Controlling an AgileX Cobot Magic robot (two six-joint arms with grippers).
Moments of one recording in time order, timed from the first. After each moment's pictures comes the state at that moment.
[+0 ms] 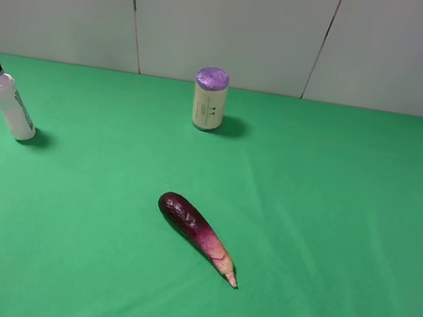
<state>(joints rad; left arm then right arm) 0.09 0.16 -0.66 -0.08 1.09 0.08 -0.11 -0.01 -0.49 -0.05 1.03 0.13</state>
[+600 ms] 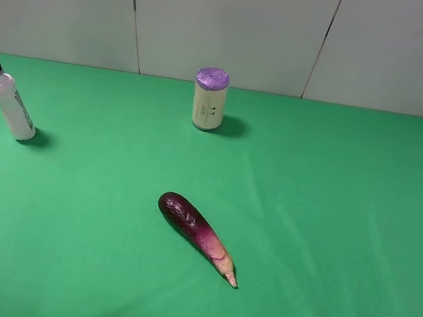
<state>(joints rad) 0.09 0.72 -1.01 -0.08 1.16 0.02 -0.11 -0.01 -0.49 -0.05 1.03 0.13</state>
